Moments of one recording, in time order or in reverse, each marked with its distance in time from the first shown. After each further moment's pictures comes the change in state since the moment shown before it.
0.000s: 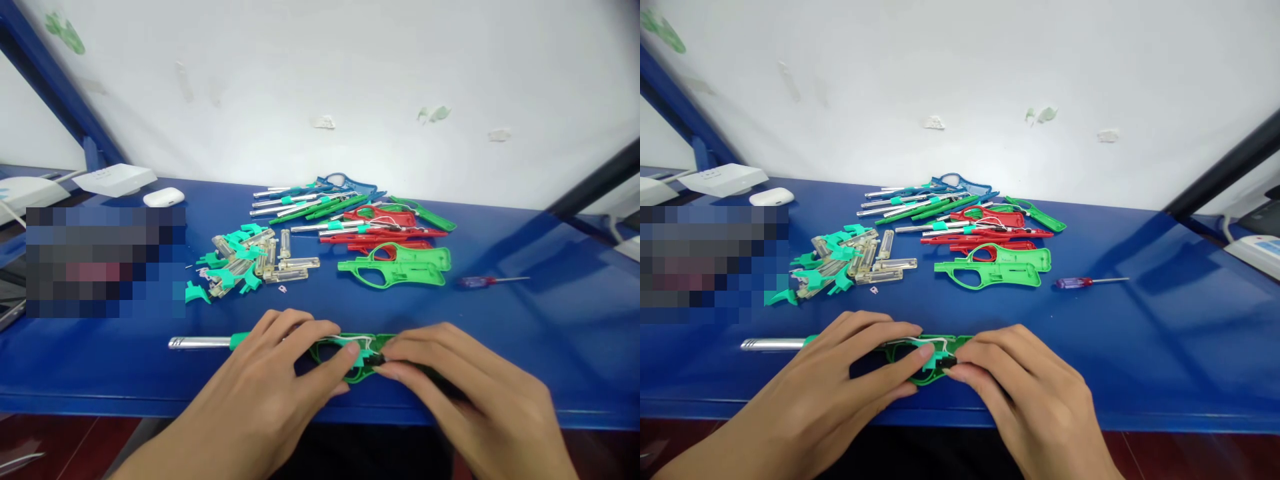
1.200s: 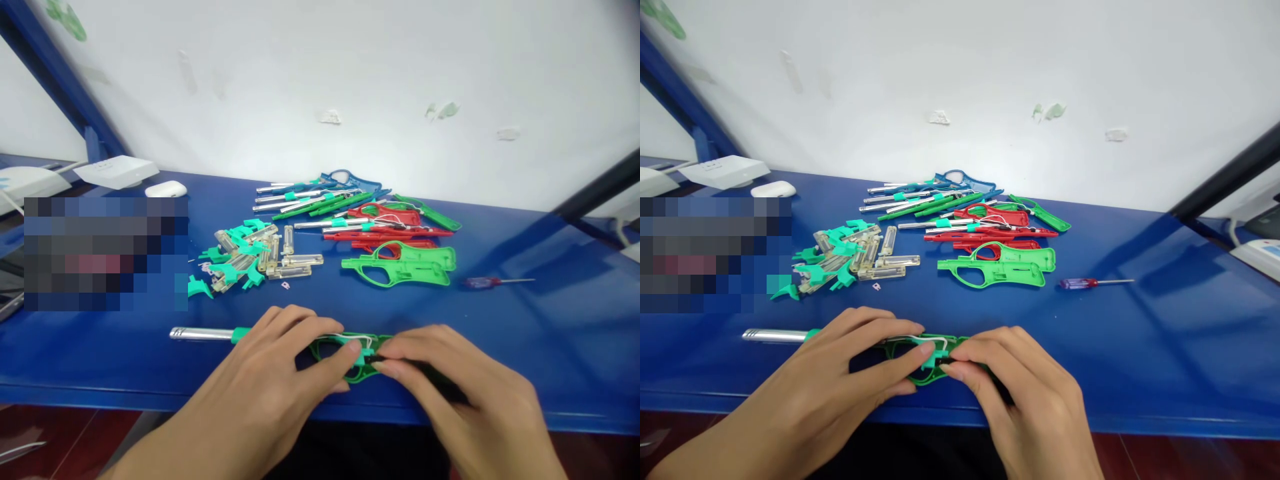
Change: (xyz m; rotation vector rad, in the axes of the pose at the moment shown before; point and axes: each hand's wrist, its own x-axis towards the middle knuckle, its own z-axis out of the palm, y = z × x) left_hand -0.001 -0.003 0.000 -0.032 -0.017 -0.026; right_hand 0.003 -0.014 0.010 0.084 0.073 0.158
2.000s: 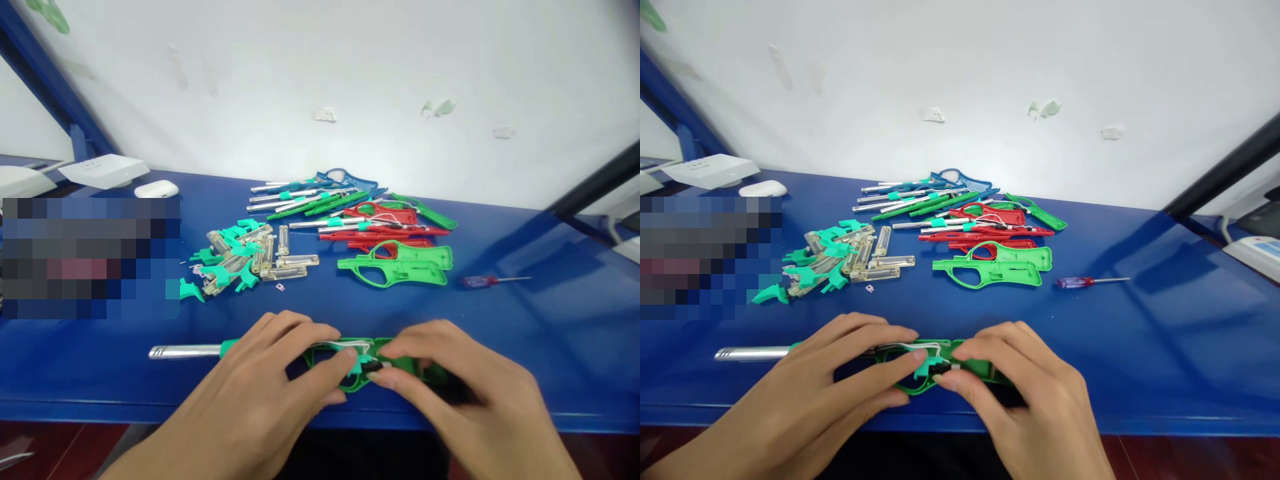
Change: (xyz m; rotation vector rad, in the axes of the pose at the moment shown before) left_hand 0.004 0.001 0.001 -0.009 0.070 0.034; right_hand 0.008 0.004 -0.007 0.016 -0.015 0.072
